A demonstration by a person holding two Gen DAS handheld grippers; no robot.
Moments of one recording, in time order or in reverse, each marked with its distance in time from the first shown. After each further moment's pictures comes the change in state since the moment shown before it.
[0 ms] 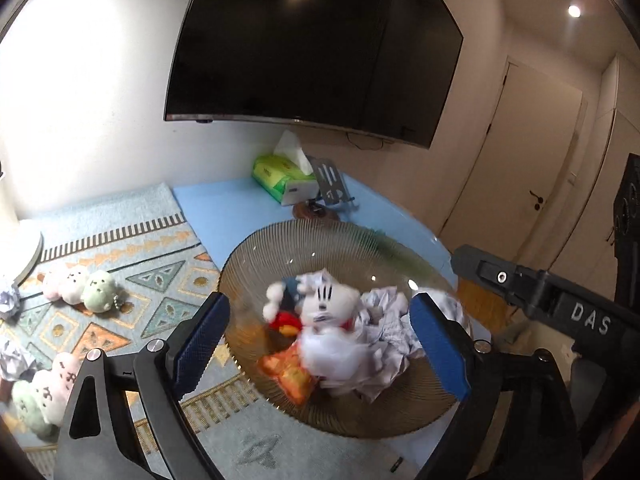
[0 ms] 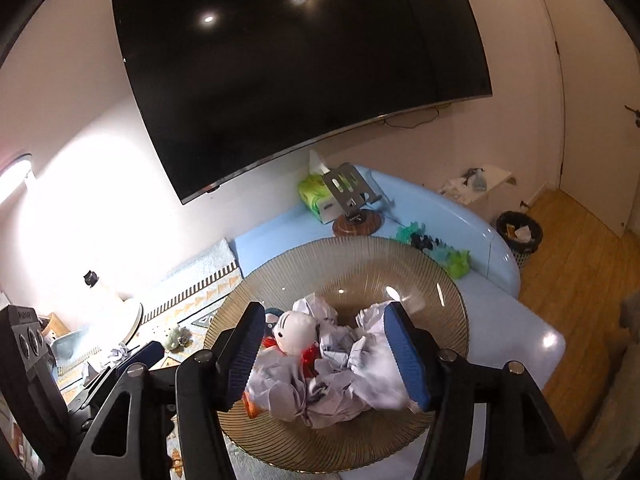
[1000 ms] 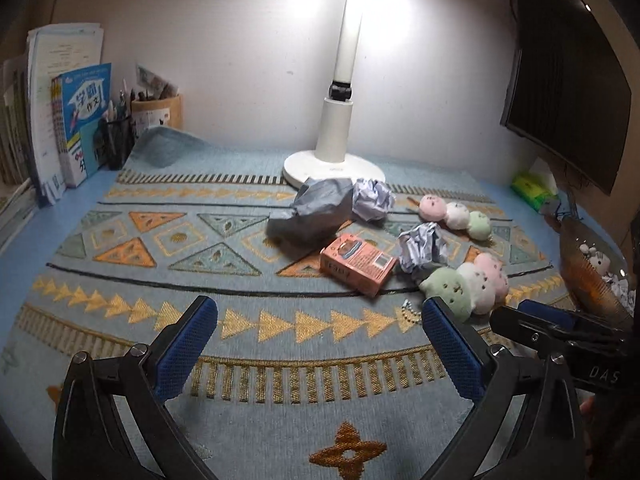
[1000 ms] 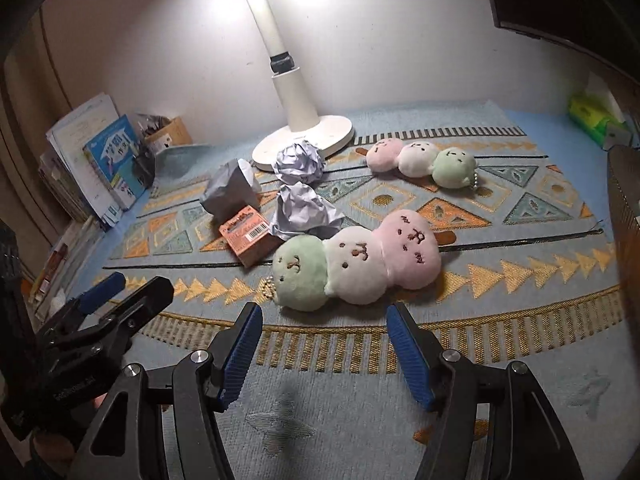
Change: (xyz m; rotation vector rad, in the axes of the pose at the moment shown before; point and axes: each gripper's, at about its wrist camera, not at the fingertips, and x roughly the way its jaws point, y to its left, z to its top) left arm -0.178 0.233 -0.126 -0.268 -0.053 0.640; right arm 0.089 0.250 -0.171 -0.426 0.329 0.436
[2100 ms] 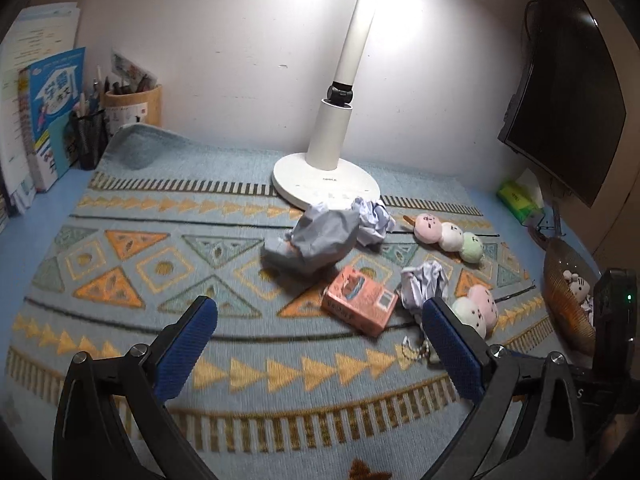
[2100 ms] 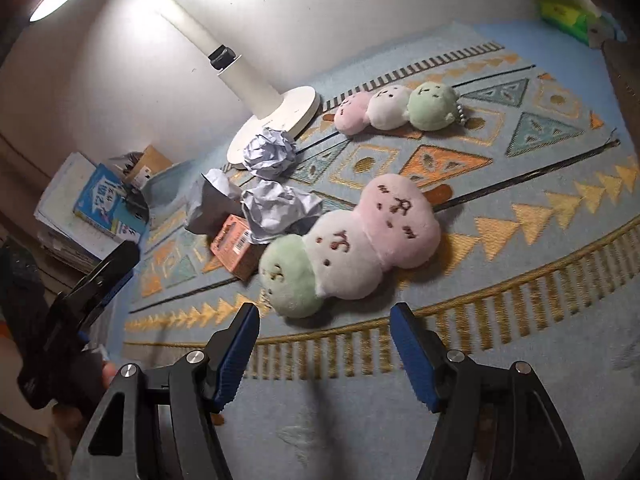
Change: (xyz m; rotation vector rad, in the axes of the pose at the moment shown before) left arm 0.022 0.027 0.059 -0.021 0.073 -0.132; right arm 0.026 -0.032 0.018 0.329 0.144 0.147
